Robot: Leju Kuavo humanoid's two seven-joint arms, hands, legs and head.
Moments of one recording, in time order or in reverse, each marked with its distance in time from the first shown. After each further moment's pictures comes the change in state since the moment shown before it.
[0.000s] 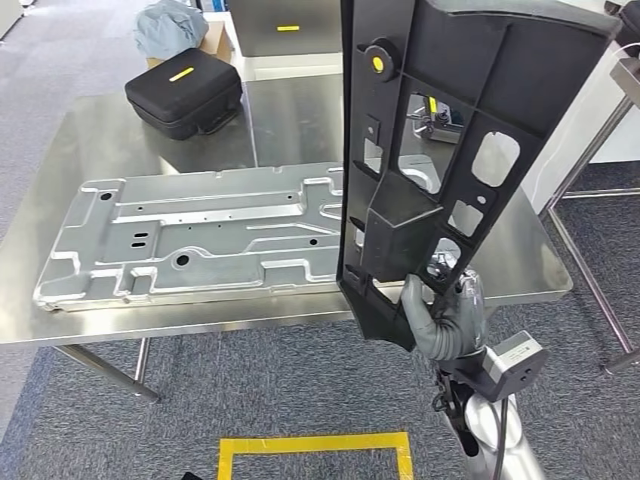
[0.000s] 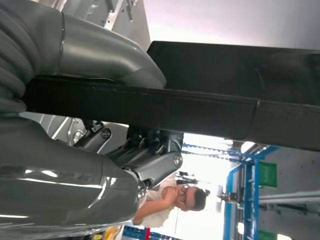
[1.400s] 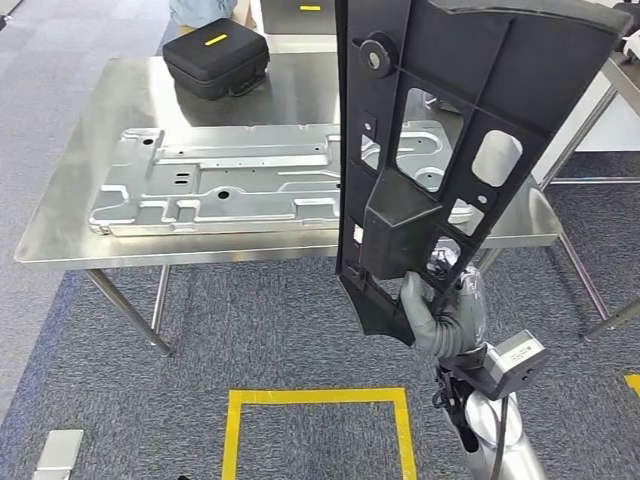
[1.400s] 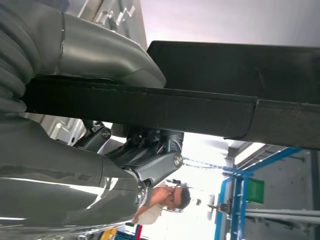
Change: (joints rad) left arm 0.009 0.002 0.002 0.000 0.009 0.002 -0.004; right arm -0.015 0.001 -0.010 -0.007 0.000 -0.003 -0.002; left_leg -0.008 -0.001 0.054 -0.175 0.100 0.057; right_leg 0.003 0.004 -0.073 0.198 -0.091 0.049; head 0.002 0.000
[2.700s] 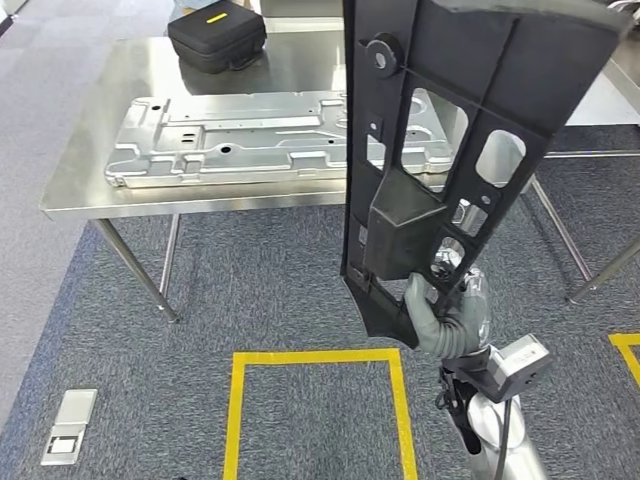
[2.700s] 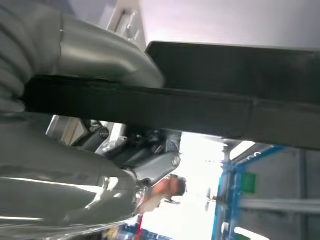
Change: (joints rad) left arm 0.002 0.000 0.000 0.000 0.007 0.008 -0.007; right arm 0.013 -0.005 -0.009 -0.008 0.005 -0.006 -0.002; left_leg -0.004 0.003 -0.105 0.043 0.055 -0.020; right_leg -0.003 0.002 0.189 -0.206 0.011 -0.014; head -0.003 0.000
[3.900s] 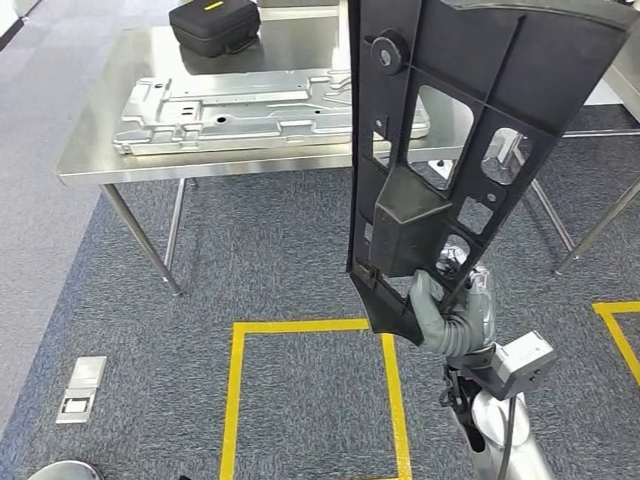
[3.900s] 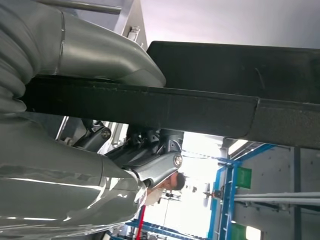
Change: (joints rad) left arm -0.004 0.000 0.000 0.000 0.003 0.000 -0.005; right arm -0.005 -0.012 -0.003 -0.006 -0.001 0.000 0.001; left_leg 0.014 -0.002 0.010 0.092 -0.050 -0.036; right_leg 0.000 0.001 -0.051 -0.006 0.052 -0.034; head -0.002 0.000
